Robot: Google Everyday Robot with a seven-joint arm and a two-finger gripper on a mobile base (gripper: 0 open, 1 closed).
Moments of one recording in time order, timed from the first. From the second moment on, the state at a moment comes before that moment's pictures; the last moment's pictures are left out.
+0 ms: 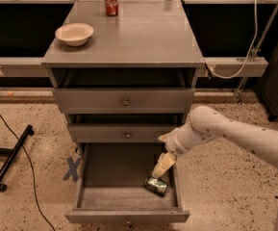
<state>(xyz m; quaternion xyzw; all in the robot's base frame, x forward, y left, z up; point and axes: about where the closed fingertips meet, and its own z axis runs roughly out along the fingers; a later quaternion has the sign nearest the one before) 0.567 -0.083 0.529 -0.58 0.75 0.23 0.21</state>
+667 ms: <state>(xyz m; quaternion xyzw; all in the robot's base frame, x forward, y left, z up) 0.615 -0.059 0.405 -0.52 0.79 0.21 0.26</state>
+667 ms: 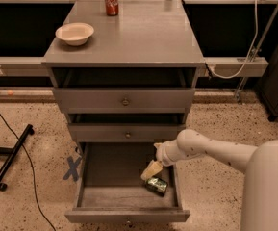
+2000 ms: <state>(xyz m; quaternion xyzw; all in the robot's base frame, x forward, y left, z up) 0.641 -0.063 0.198 -0.53 0.82 0.16 0.14</state>
